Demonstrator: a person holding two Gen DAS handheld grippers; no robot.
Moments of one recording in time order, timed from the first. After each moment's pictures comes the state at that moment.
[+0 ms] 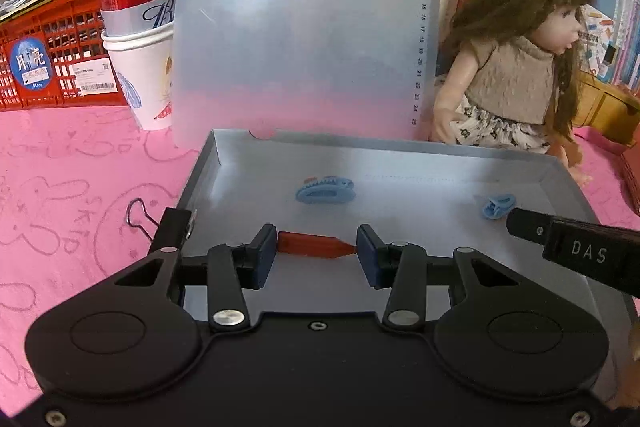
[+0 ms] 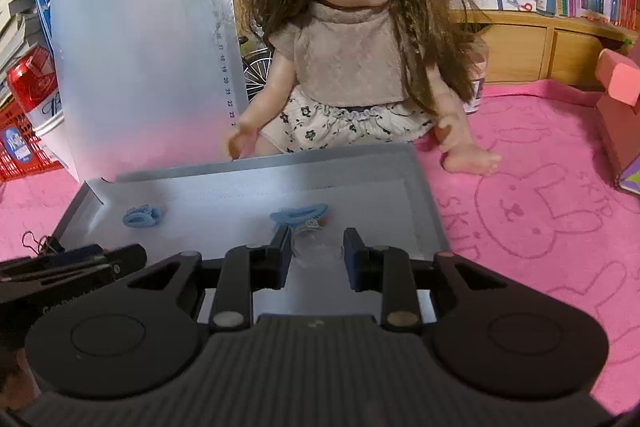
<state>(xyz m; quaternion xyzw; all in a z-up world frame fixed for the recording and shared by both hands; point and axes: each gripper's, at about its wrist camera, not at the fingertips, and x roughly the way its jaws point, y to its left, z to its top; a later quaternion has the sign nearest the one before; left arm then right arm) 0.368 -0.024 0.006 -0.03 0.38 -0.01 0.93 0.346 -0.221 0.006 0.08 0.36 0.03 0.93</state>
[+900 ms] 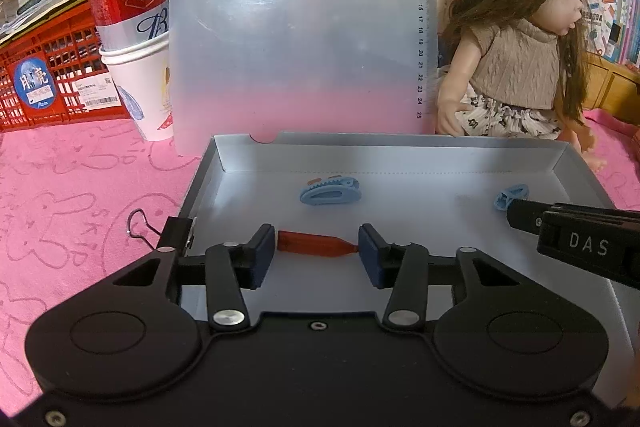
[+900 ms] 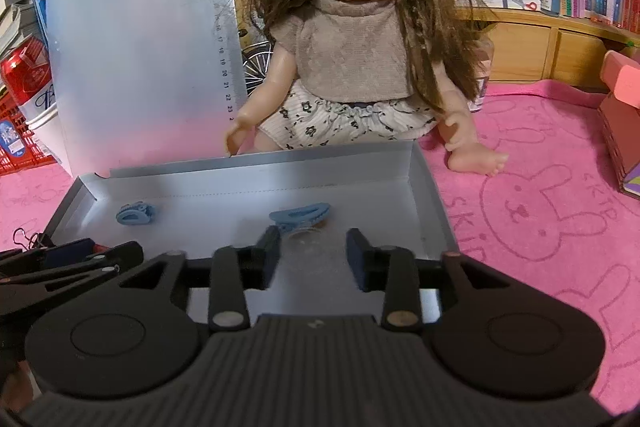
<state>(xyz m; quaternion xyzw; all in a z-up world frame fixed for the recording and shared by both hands) 0.371 -0.032 0.005 0.00 0.38 0.00 0.93 0.350 -0.216 0.003 0.07 0.37 0.02 0.93</state>
